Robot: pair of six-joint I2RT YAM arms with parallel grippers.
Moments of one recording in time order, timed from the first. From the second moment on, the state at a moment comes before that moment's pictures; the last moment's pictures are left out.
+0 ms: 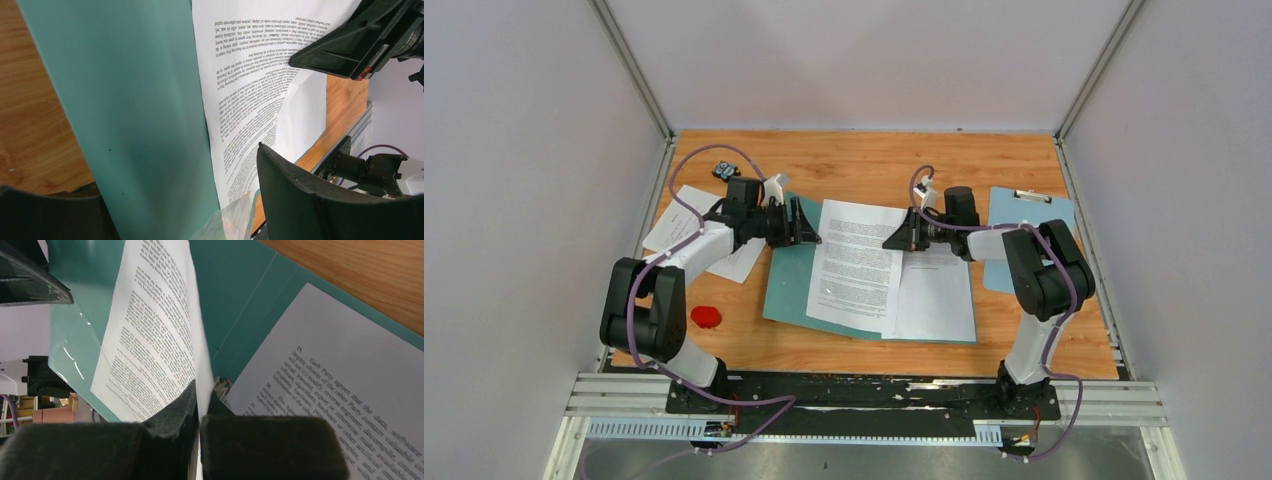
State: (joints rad) left arm -0.23 1.54 0.94 -0.21 0.62 -0.42; right arm 0.27 1.86 0.88 0.38 -0.87 0.47
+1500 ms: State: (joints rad) left arm -0.23 1.50 0.90 -0.15 0.62 -0.44; right arm 0.38 2.09 0.88 0.84 -0.86 0.98
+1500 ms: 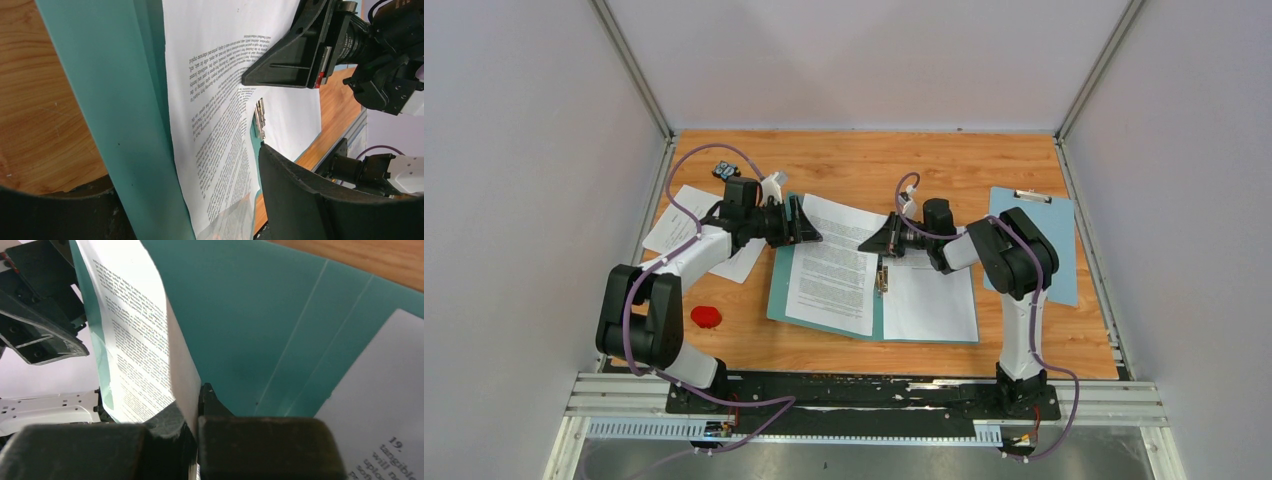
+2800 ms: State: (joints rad) left arm -0.23 1.49 0.90 -0.15 0.62 -0.43; right arm 0.40 2.17 0.86 1.05 -0.81 1.25
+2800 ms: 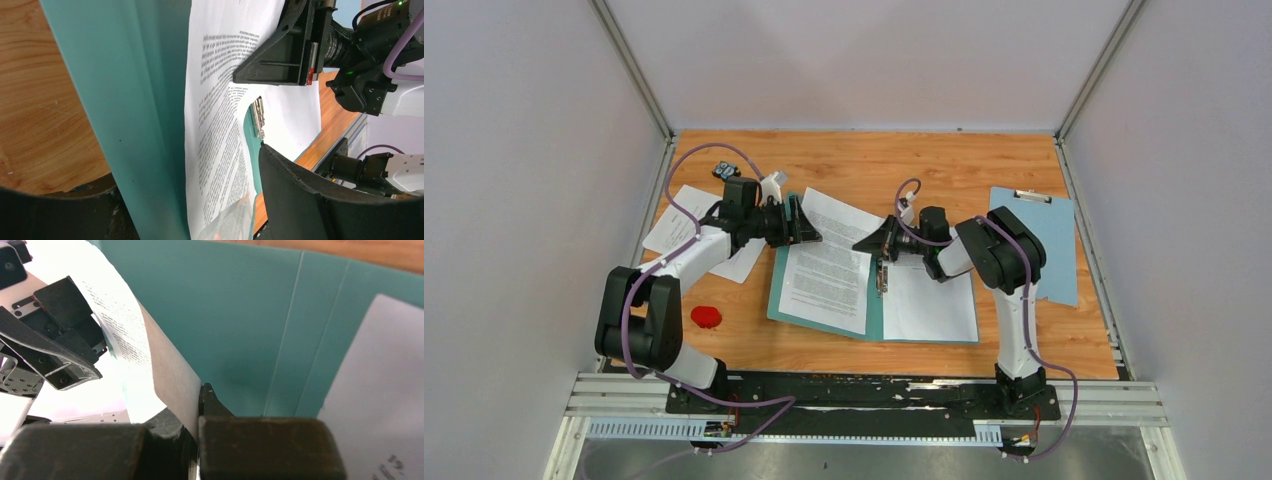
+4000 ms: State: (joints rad) left arm -0.23 1.49 0.90 -0.16 0.62 -0.43; right arm 0.46 2.17 1.01 0.87 -0.93 1.03
